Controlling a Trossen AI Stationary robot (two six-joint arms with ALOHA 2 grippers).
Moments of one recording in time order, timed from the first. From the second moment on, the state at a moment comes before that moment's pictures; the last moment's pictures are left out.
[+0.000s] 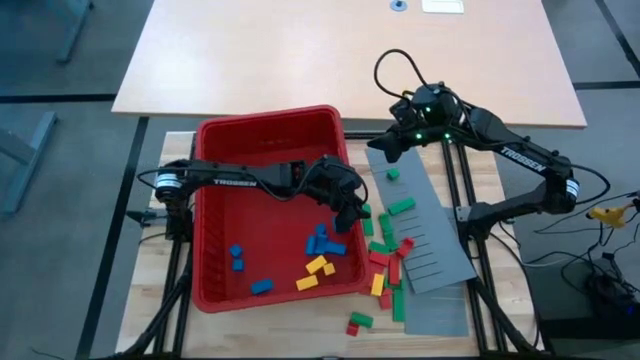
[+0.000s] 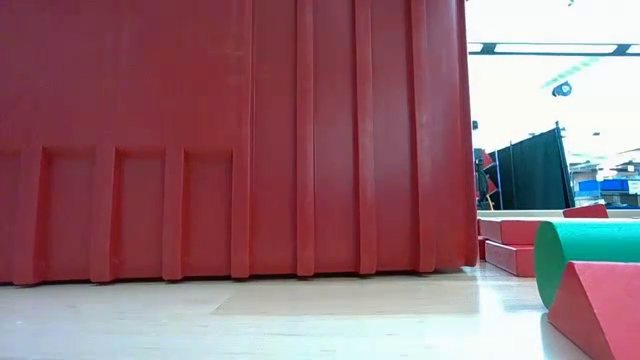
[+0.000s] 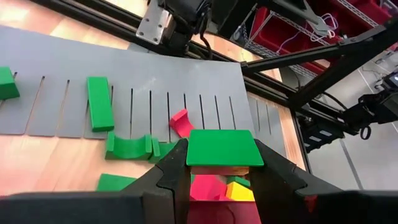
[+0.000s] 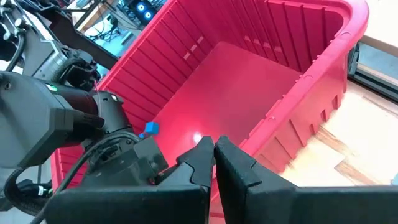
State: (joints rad) left arm 0.09 1.86 1.53 -0.18 0.28 -0.38; right arm -0.49 1.26 1.45 -0.73 -0.33 0.49
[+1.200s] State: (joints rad) left arm 0.14 1.59 1.54 -0.77 0.20 -0.12; right arm -0.49 1.26 1.45 -0.73 -0.31 0.42
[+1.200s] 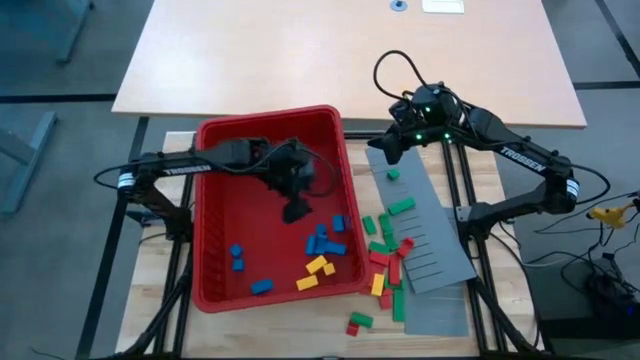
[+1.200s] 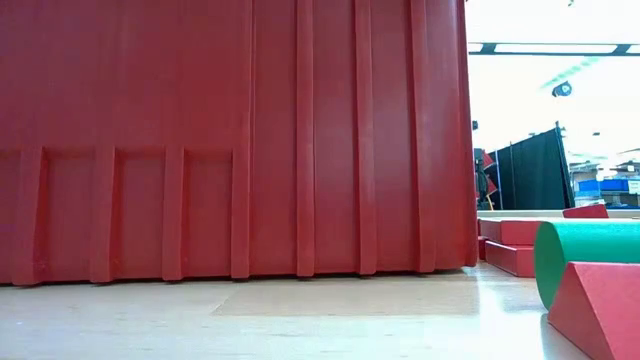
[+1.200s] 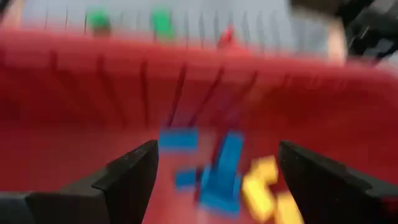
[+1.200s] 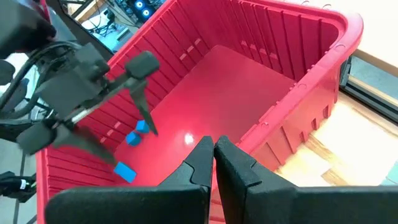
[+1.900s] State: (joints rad) left arm 0.15 1.33 1.13 -1.12 0.17 -0.28; right arm -0.49 1.26 1.45 -0.73 -0.31 0.40
